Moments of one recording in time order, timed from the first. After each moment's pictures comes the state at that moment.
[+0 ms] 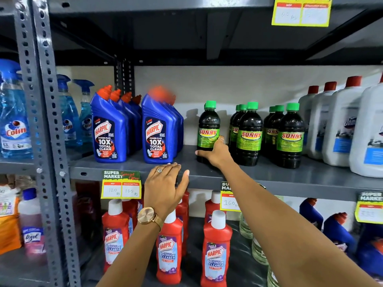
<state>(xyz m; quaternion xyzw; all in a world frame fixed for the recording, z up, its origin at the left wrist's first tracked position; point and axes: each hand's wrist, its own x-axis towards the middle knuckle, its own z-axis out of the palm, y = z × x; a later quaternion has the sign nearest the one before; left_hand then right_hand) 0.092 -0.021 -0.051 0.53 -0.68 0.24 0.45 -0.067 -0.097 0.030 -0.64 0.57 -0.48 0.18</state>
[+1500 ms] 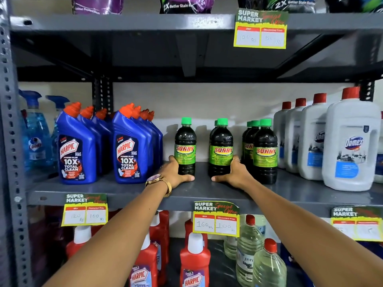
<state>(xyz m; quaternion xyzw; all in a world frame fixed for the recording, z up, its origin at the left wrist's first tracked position) 0.028 -0.118 0.023 0.59 -0.73 -0.11 0.35 -0.187 -0.093 0.029 -0.65 0.61 -0.42 0.16</state>
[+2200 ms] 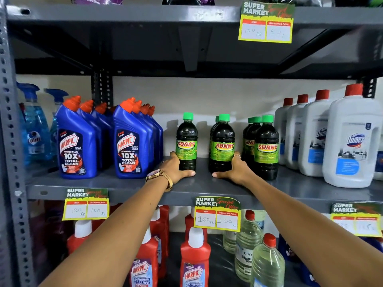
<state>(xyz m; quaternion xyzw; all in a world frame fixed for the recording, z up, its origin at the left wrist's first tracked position) 0.031 -0.123 0.020 0.59 -0.73 -0.11 0.33 -0.188 -0.094 0.027 -0.66 0.61 -0.41 0.16</state>
